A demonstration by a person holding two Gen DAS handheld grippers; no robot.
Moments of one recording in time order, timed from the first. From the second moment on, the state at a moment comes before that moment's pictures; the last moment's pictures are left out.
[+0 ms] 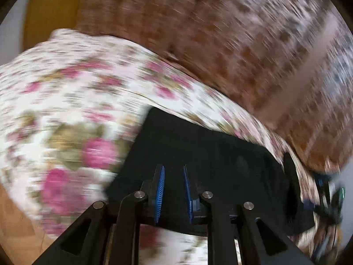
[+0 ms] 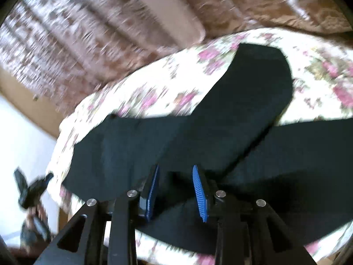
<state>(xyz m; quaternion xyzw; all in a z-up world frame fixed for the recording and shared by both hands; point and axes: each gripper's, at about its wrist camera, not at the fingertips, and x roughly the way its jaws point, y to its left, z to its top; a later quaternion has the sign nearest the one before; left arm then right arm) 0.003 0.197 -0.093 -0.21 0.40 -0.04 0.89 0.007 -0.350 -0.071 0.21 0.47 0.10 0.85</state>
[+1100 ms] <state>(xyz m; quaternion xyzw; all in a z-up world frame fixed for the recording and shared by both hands) 0.046 0.036 -0.132 -0.10 0.48 -0.24 0.84 0.200 -0.440 -0.069 0.17 0.47 -0.10 0.86</state>
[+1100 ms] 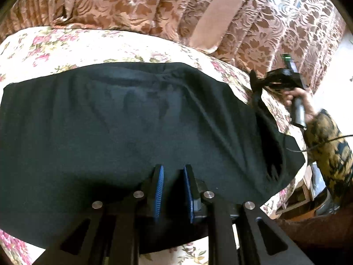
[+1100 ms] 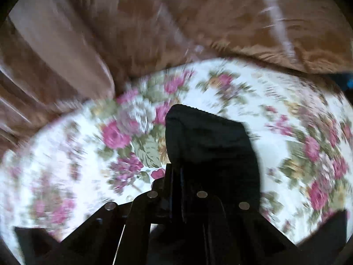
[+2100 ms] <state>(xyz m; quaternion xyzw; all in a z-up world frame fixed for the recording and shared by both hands) -0.013 -0.131 -0.114 0.08 0.47 -0.44 0.76 -0.137 -0.607 -0.123 0.44 0.32 -0.22 0.81</state>
